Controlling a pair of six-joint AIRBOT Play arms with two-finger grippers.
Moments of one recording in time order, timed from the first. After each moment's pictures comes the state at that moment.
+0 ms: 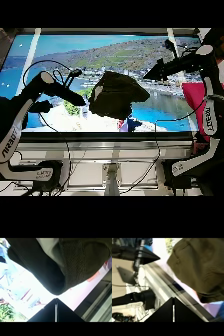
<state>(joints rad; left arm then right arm) -0.12 -1.48 1.13 0.96 -1.22 -0.77 -0.11 -1.73 1.69 -0.56 1.66 1.31</state>
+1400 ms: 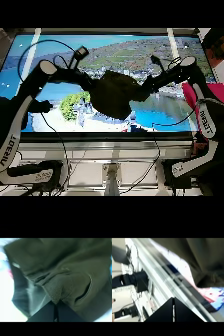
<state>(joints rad) -0.22 -1.42 1.35 0.86 -0.92 -0.63 0.00 -1.69 1.42 -0.62 1.62 1.15</state>
